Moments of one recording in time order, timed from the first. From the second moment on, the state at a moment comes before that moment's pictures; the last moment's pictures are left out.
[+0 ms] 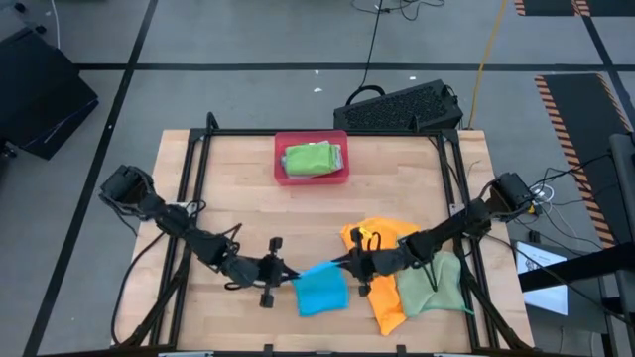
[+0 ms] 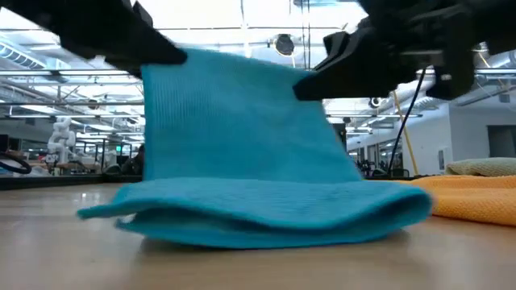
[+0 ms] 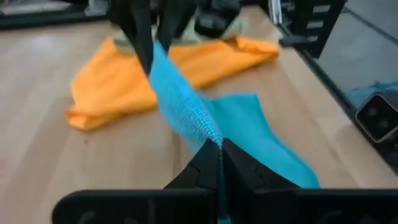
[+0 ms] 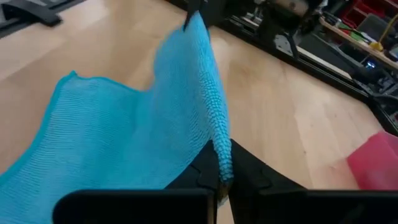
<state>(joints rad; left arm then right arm) -0.58 1.55 0.69 0.37 -0.39 -0.18 0.45 1.68 0.69 0.55 0.43 -0.22</state>
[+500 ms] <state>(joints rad) -0.46 1.54 0.70 0.18 -0.51 -0.03 0.30 1.69 0.69 0.64 0.50 -0.41</state>
